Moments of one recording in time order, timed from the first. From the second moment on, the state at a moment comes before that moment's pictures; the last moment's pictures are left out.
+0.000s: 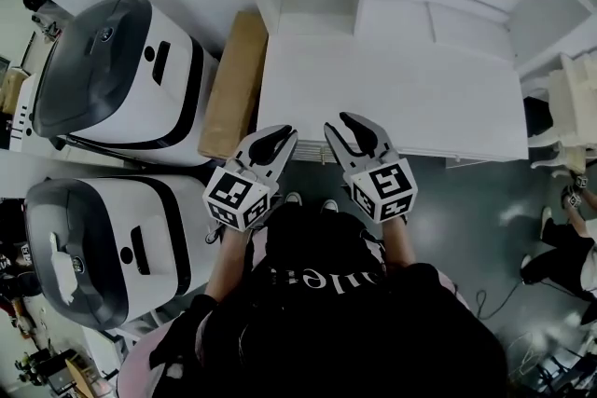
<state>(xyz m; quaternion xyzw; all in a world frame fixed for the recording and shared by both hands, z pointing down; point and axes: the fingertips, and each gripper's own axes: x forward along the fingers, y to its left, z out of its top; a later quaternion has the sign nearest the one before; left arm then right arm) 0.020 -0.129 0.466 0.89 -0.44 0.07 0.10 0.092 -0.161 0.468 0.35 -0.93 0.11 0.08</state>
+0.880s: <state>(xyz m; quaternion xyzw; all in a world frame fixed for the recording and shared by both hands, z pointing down) -0.028 -0.100 0.464 0.91 -0.39 0.08 0.09 0.041 -0.127 0.467 0.36 -0.92 0.11 0.11</state>
